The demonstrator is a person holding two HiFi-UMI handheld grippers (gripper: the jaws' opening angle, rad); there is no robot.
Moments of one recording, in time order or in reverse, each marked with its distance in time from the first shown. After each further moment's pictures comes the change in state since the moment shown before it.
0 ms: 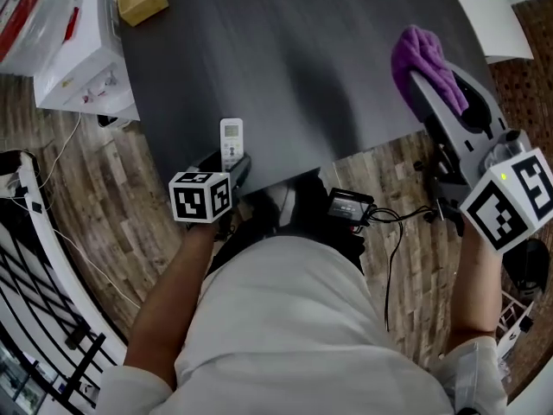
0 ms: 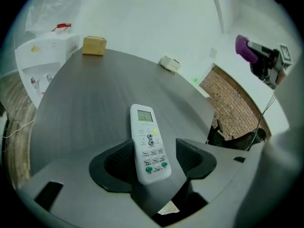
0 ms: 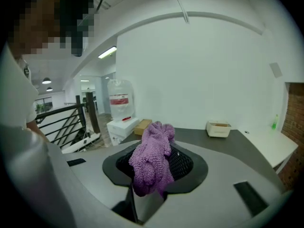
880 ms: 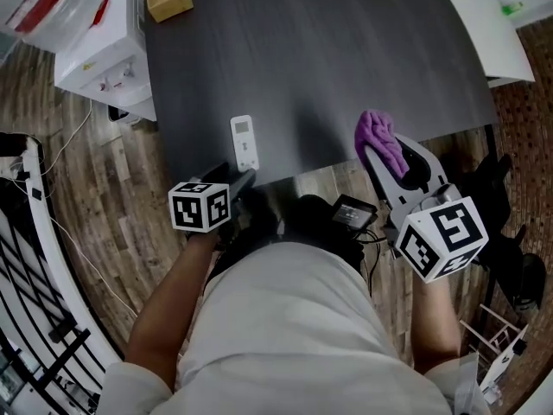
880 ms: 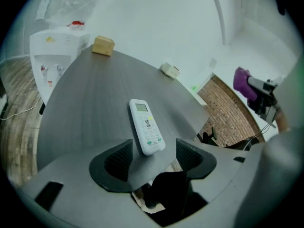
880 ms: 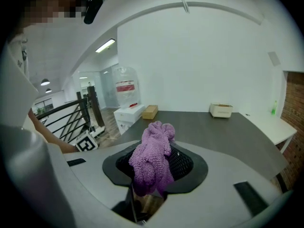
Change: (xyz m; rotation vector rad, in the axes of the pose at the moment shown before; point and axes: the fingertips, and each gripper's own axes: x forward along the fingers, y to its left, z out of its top) left arm -0.030 -0.011 -0.023 -0.085 -0.061 -0.053; right arm -0.017 0.064 -0.106 0.061 0.104 0.008
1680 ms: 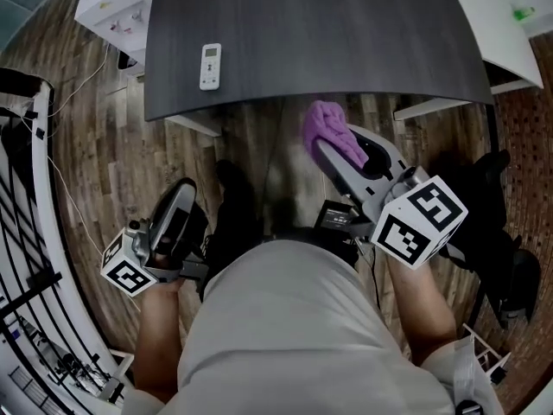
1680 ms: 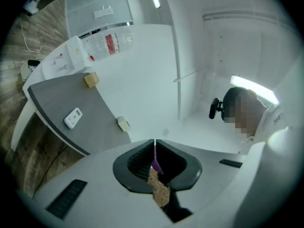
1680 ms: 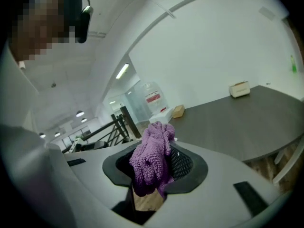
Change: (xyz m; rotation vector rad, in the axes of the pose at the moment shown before) left arm -0.206 -0.225 -0.055 -0.279 -0.822 -0.558; right arm -0.122 0.034 -0.075 0.195 -0.088 0.427
